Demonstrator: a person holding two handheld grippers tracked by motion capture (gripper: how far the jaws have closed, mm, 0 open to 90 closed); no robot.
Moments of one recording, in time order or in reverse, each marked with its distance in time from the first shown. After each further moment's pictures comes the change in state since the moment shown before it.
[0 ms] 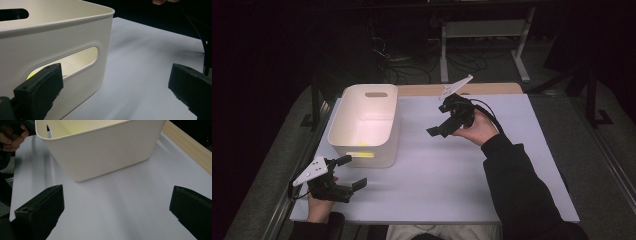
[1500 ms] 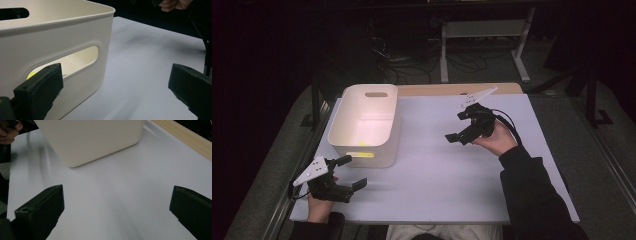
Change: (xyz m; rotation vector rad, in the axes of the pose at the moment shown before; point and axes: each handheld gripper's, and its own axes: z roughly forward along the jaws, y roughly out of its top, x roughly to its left) left arm 0.000 0.000 0.000 0.007 0.004 0.001; right arm -0.008 -0.053 -0.027 -0.035 -0.032 0.077
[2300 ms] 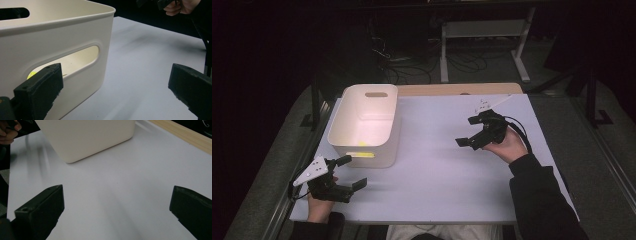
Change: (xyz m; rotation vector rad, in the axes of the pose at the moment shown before) left arm 0.000 0.000 0.000 0.001 0.001 0.000; right arm -0.005 -0.031 -0.018 -0.048 -0.019 0.040
